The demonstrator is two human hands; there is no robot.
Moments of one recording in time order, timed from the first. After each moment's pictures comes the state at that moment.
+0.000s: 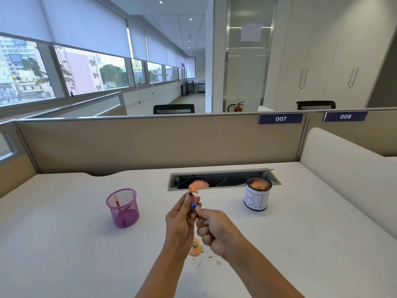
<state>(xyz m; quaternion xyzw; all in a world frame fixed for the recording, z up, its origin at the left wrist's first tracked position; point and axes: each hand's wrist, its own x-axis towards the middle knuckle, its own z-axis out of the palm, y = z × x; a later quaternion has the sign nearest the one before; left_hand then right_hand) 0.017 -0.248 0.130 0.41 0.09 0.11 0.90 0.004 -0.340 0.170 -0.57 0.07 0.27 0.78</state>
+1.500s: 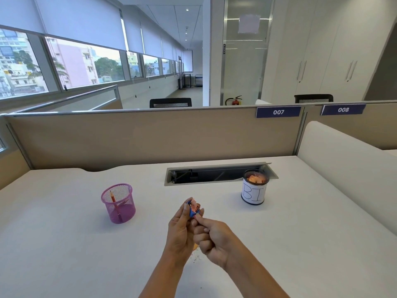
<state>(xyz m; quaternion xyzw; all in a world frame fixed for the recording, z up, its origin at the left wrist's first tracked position) 0.017 -0.254 0.095 0.36 0.10 0.05 0.93 0.002 -0.347 0.138 -0.40 0.13 0.33 0.84</state>
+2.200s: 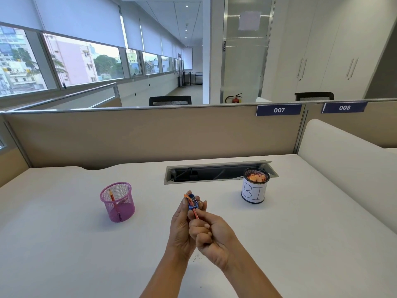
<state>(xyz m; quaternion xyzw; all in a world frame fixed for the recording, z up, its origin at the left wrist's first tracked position) 0.027 -0.259 0.093 0.27 0.05 0.01 0.96 0.009 -0.346 0.132 -0.15 0.14 0.39 0.90</state>
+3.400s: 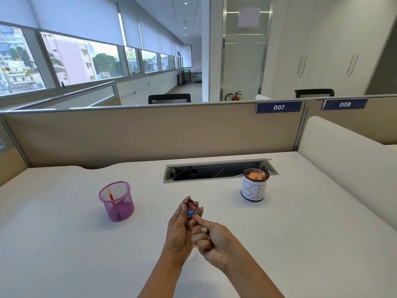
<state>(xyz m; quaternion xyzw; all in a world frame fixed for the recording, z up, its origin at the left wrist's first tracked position) 0.021 -0.254 0.087 0.34 0.11 0.04 0.93 0.002 -0.350 0.128 -0.29 0.16 0.36 0.87</state>
